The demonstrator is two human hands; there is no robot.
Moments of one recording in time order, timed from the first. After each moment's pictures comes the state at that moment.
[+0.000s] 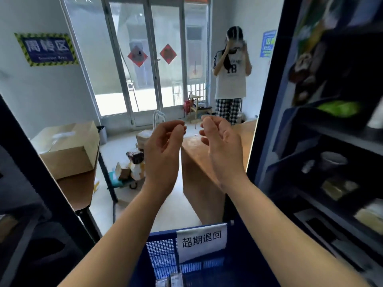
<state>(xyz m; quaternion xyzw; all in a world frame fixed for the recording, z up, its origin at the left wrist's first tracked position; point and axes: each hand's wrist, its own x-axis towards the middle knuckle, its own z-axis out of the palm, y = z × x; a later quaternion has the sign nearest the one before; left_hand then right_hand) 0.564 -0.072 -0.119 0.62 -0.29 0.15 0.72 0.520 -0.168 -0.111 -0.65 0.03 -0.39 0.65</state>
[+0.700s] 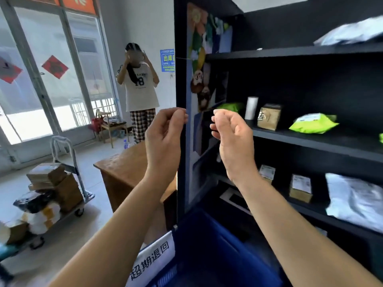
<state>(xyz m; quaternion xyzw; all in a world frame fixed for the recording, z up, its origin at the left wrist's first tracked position) 0.513 -0.147 -0.079 0.46 -0.47 0.00 0.75 0.413 -0.214 -0.085 -0.63 0.18 -0.59 0.47</state>
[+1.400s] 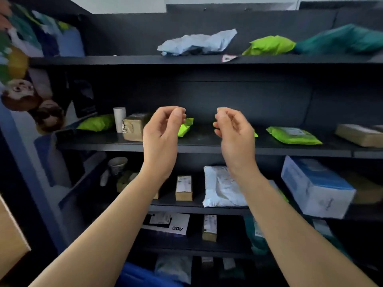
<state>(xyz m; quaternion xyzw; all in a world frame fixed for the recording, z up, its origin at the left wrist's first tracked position) 0.238 -0.330 -0.066 0.32 -0.58 -0.22 0.72 0.112 -0.349 -0.074 -0.52 0.35 -0.73 0.27</state>
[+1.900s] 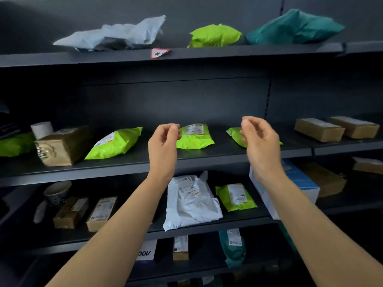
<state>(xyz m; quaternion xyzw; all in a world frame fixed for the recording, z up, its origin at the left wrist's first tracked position) 0.075 -0.485 -0.104 0.35 -0.55 -0.33 0.68 -0.097 -0.440 -0.100 -0.45 0.46 -0.75 0.17</state>
